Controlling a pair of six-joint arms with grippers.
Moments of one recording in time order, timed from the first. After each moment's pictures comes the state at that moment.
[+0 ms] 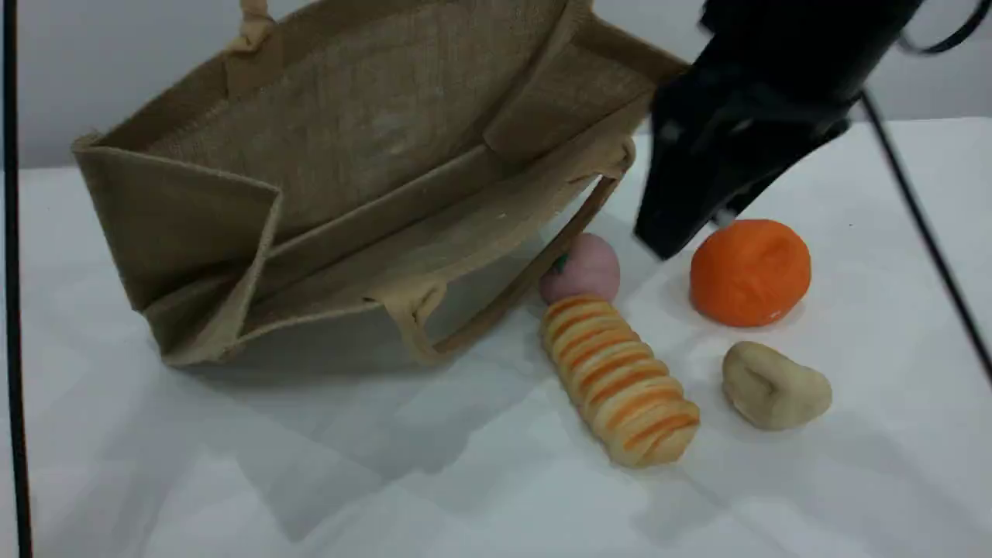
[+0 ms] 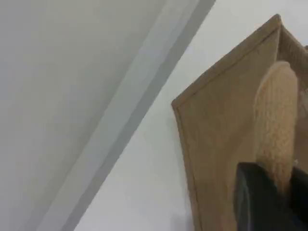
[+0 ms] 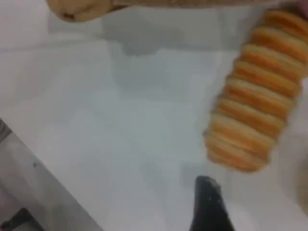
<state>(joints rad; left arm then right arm) -0.30 1.97 -2.26 -0.27 1.22 0.81 0.44 1.73 -1.12 0.36 0.79 -0.45</state>
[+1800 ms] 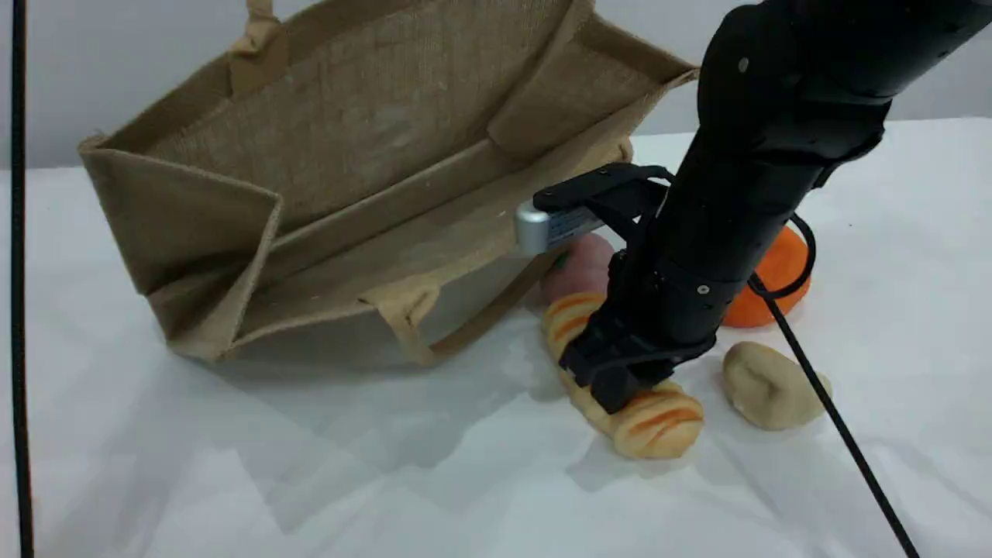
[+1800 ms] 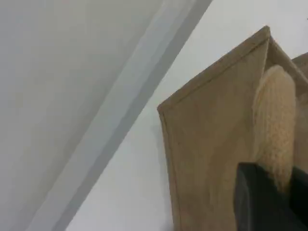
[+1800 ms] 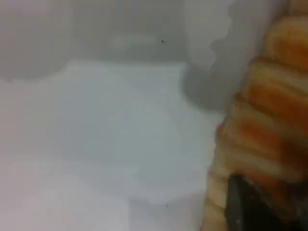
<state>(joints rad) -0.30 1.97 -2.26 -0.32 1.22 0.80 0.48 2.16 -1.13 0.39 0.39 -0.45</state>
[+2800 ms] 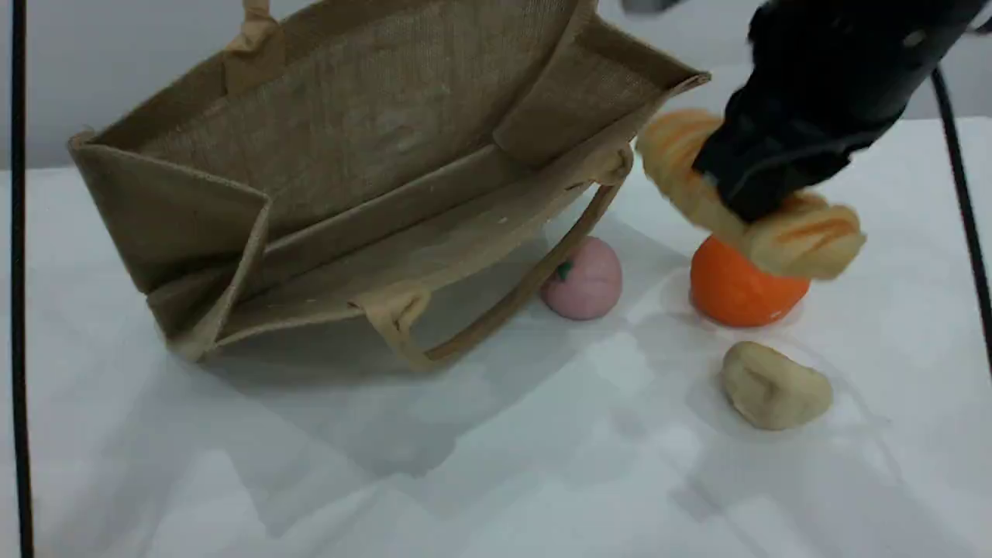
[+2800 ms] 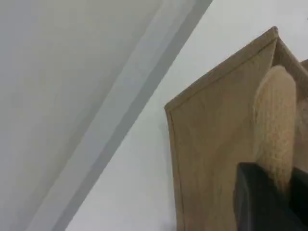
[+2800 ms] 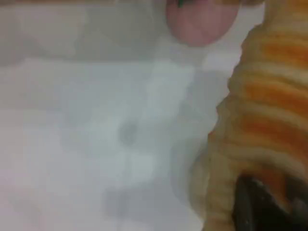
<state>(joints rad) -0.30 1.97 -2.26 -0.32 1.22 0.80 0.48 1.61 -0.96 -0.13 0.53 -0.05</state>
